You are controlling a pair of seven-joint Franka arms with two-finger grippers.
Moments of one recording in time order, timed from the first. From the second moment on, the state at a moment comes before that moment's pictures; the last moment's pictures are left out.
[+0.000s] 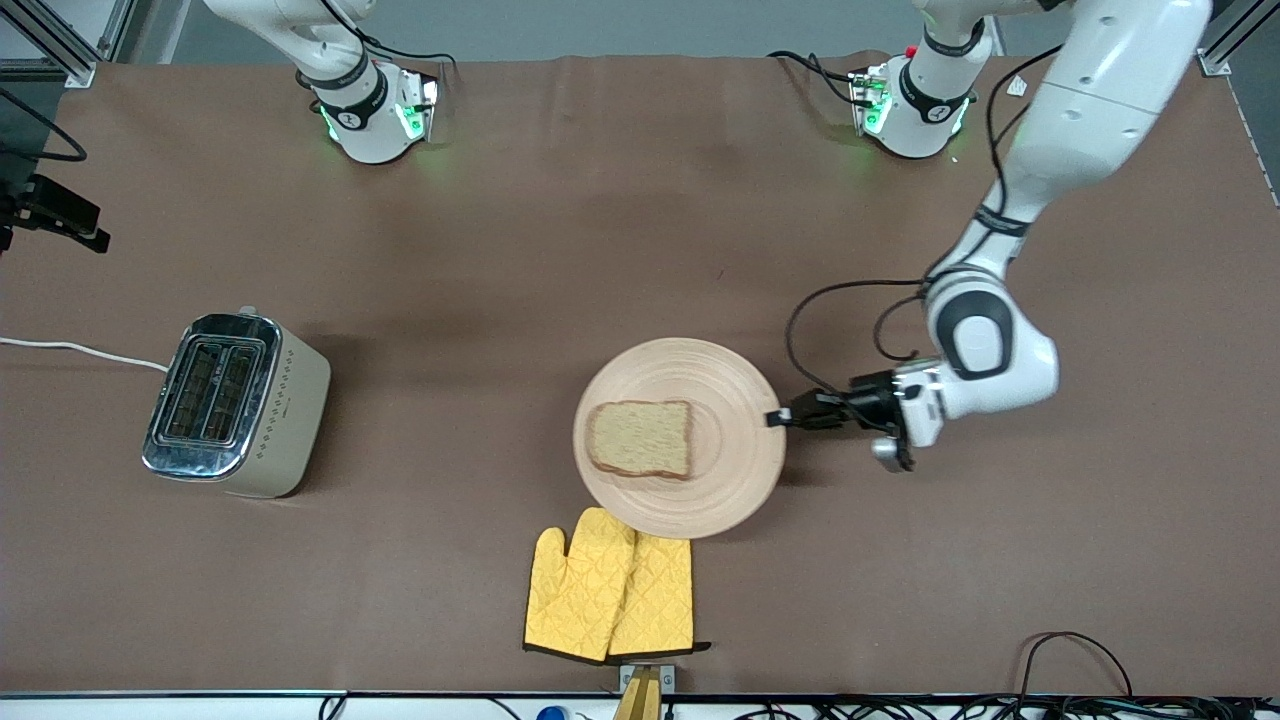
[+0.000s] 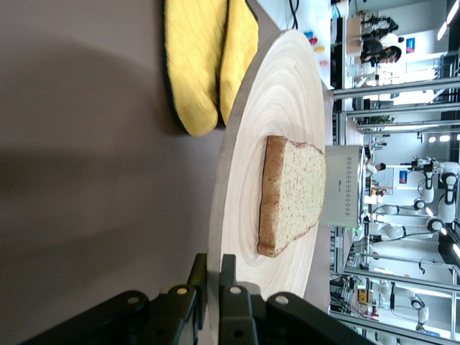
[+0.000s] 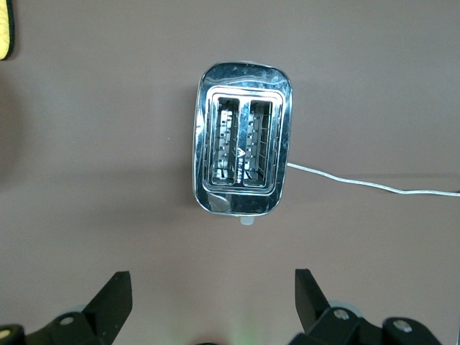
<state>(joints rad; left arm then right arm) 0.08 0.59 -0.29 -1.84 -1.30 2.18 0.79 -0.01 0.00 -0.05 -1.46 -0.05 1.43 -0.05</state>
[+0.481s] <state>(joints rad) 0.42 0.63 -0.28 -1.80 -1.08 1.96 0.77 0.00 0.00 -0.04 -1.46 -0.05 1.40 -0.05</state>
